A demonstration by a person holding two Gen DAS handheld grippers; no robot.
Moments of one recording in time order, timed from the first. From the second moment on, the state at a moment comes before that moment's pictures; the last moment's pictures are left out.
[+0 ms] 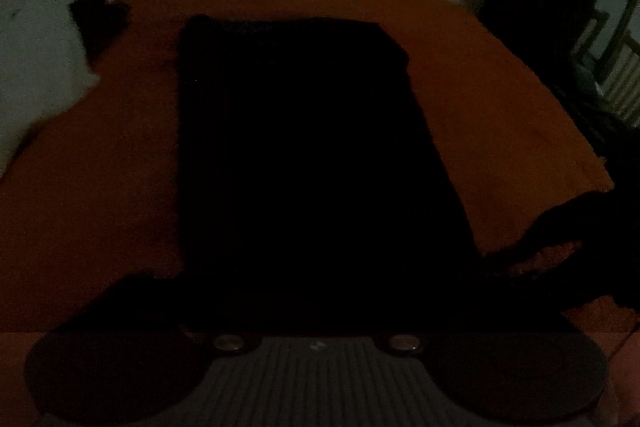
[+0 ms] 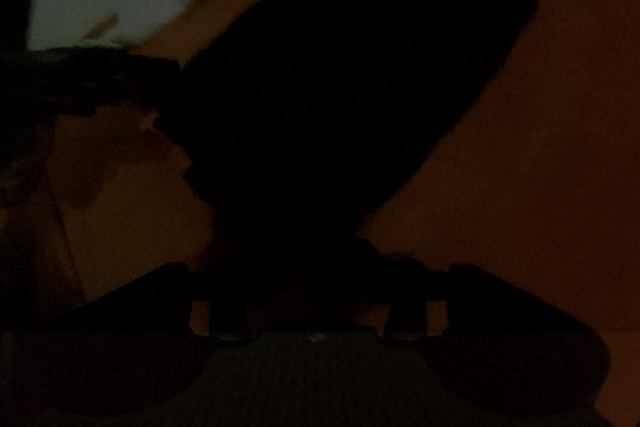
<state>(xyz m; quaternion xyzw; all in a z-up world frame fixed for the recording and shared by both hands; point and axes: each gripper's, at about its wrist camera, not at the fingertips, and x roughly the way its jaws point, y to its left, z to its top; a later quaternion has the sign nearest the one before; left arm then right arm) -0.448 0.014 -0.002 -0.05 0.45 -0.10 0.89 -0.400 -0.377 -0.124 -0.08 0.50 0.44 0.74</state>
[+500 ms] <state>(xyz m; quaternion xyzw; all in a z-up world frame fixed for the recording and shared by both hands) -0.422 0.034 -0.045 -0.20 0.47 -0.08 0.86 -0.467 -0.282 -0.127 -0.26 0.27 0.41 0.83</state>
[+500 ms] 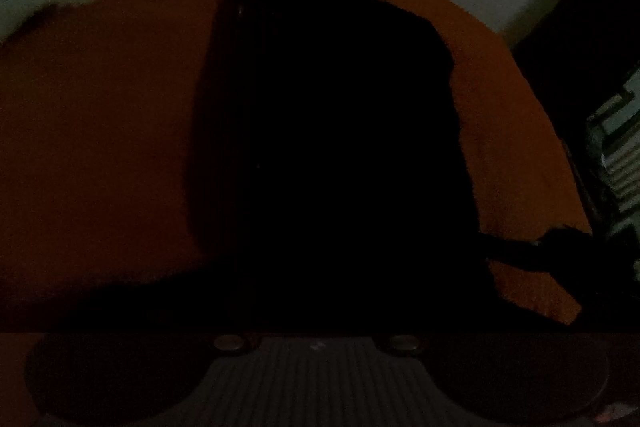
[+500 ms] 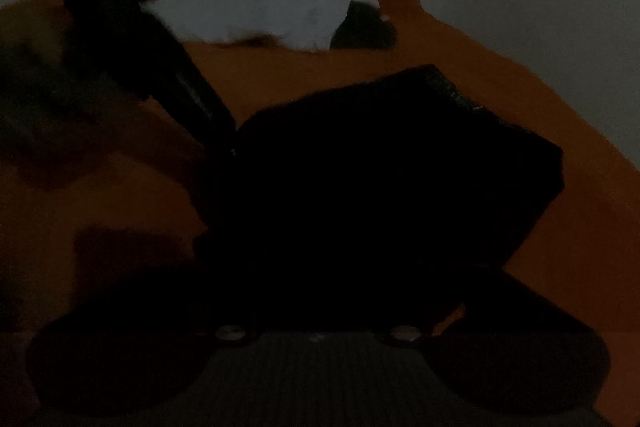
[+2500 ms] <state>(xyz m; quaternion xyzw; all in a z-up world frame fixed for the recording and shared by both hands) -0.437 -0.002 -0.034 0.17 0.45 -0.31 0.82 -0.405 -0.347 -0.145 -0.42 0.20 0.58 0.67</state>
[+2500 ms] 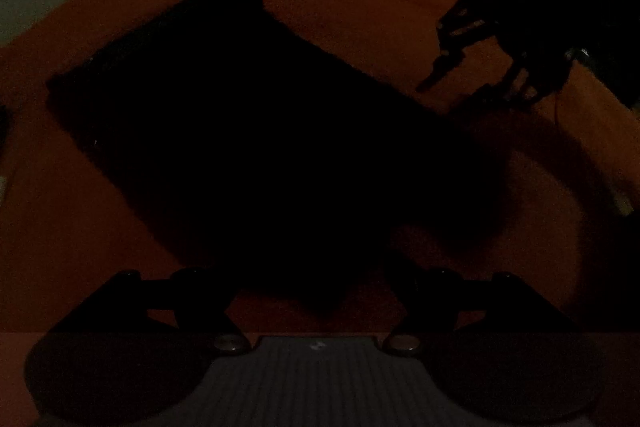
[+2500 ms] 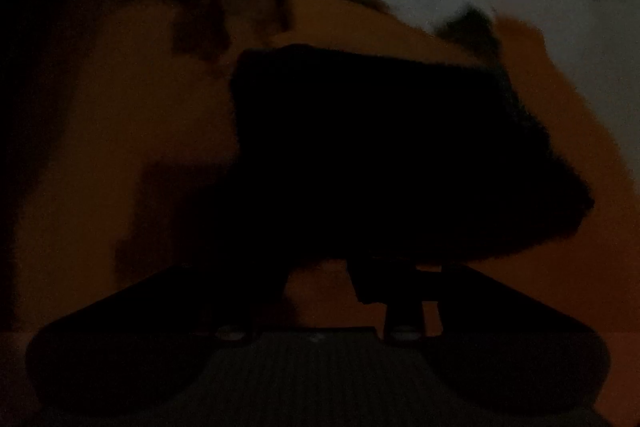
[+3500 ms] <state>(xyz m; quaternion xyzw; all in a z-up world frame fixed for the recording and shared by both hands) -0.384 0.038 0.011 -0.05 0.37 -0.26 0.89 -0.381 -0.267 -0.151 -0.44 0.03 0.62 0.65</state>
